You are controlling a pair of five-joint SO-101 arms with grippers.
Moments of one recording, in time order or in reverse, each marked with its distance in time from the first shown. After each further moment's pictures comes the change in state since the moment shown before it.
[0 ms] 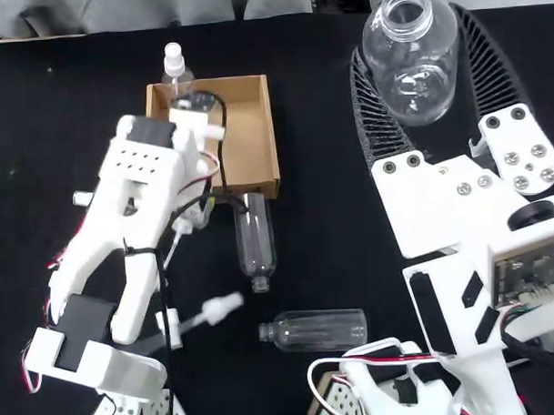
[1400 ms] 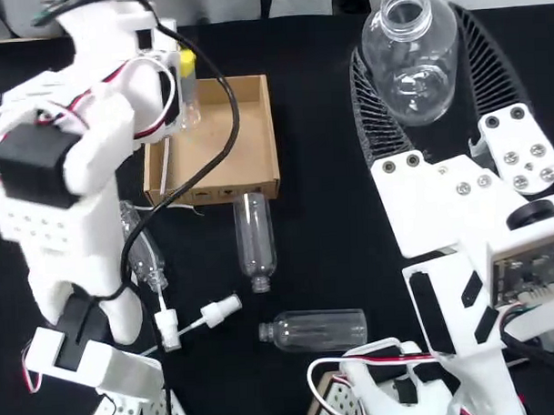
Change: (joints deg) left arm 0.0 0.3 -65.8 8.4 8.0; right arm 0.0 0.0 0.0 0.0 0.0
